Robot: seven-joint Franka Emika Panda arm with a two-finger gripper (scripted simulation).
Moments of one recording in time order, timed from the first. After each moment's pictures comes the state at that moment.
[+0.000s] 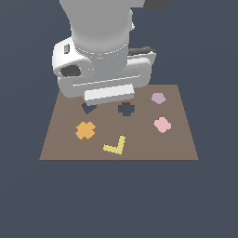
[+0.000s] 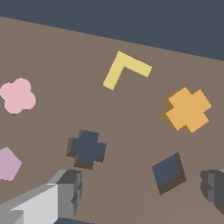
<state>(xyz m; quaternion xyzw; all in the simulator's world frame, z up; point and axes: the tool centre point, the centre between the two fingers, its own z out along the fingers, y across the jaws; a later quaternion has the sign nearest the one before) -0.003 -0.029 0.134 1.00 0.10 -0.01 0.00</state>
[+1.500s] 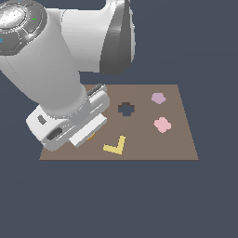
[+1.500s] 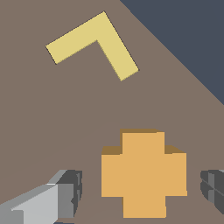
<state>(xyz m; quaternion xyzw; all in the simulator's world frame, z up) 0.057 -0.108 0.052 0.92 0.38 0.00 0.00</state>
